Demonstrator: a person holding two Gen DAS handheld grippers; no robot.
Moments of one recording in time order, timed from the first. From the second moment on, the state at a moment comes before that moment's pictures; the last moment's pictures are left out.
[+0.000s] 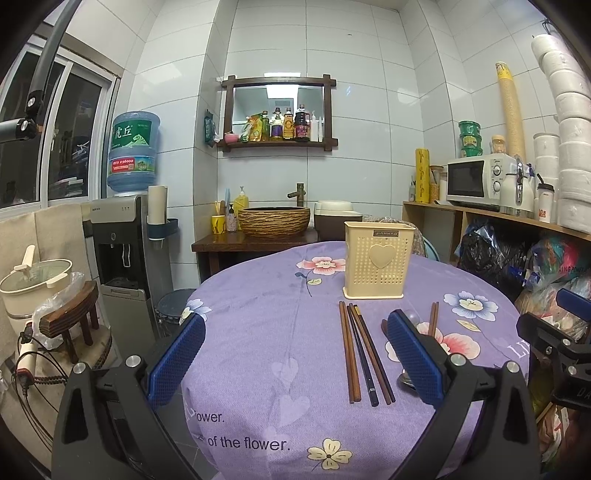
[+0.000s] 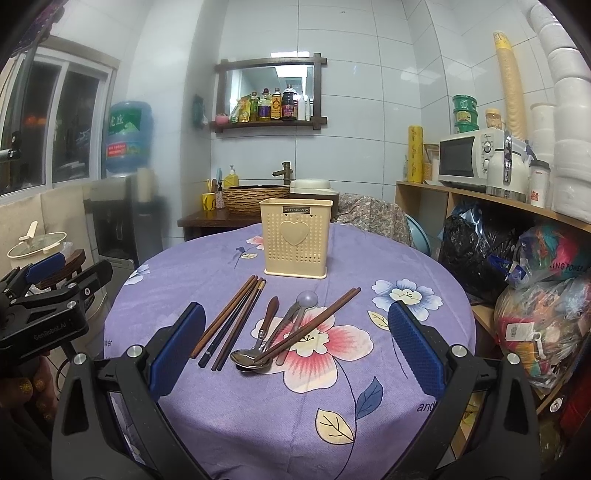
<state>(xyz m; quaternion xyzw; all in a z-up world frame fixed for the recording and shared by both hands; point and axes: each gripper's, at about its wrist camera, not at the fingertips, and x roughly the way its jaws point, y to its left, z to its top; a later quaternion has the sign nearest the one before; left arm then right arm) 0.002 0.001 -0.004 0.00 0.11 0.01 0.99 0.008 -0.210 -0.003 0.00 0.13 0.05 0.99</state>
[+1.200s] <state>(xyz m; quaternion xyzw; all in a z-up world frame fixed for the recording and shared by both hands) 0.002 0.003 -0.007 0.00 0.11 0.01 0.99 0.009 -0.213 -0.004 0.00 0.14 0.05 0.99</state>
